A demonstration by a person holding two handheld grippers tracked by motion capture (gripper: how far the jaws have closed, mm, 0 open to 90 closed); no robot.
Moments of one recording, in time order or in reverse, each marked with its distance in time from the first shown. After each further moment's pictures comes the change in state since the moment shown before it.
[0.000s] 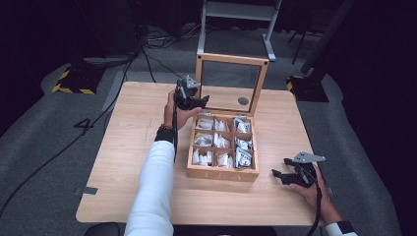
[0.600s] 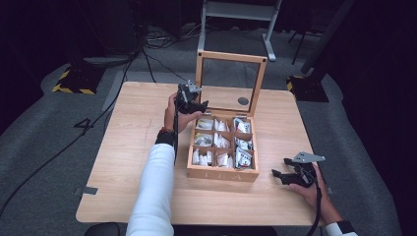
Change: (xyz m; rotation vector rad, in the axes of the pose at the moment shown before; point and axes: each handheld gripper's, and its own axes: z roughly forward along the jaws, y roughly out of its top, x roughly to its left) left arm -0.005 -0.009 0.006 0.033 0.034 0.014; right arm 0.000 0.000 0.000 0.000 0.003 -0.001
